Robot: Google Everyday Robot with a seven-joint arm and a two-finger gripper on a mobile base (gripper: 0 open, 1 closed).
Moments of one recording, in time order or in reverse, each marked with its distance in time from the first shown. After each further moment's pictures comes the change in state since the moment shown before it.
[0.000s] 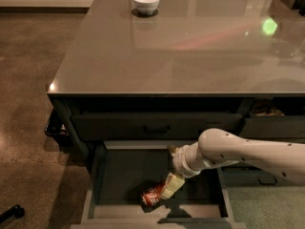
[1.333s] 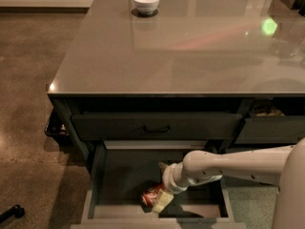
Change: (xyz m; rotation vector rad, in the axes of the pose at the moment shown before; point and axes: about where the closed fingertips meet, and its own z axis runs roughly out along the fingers) arm 0.038 0.021 0.099 -0.034 0.010 -0.002
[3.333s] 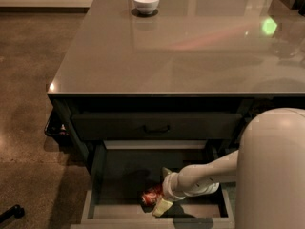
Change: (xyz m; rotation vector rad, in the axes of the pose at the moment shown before) arm 0.037 0.001 0.041 0.115 0.084 0.051
